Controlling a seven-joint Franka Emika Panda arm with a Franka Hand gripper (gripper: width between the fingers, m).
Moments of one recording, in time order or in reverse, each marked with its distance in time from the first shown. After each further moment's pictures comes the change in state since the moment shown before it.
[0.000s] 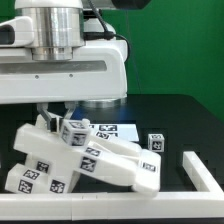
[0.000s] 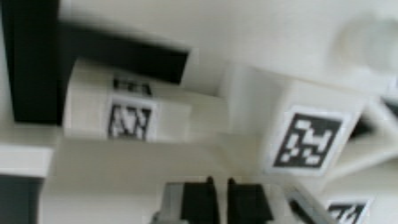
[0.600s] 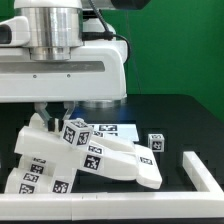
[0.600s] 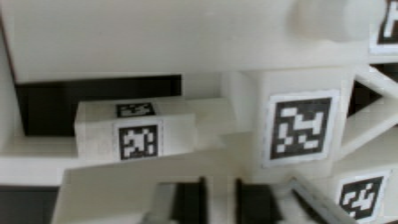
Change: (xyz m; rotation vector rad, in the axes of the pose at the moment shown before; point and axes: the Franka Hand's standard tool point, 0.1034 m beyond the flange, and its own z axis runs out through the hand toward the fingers) arm 0.001 0.005 -0.007 -0.003 0.008 -0.023
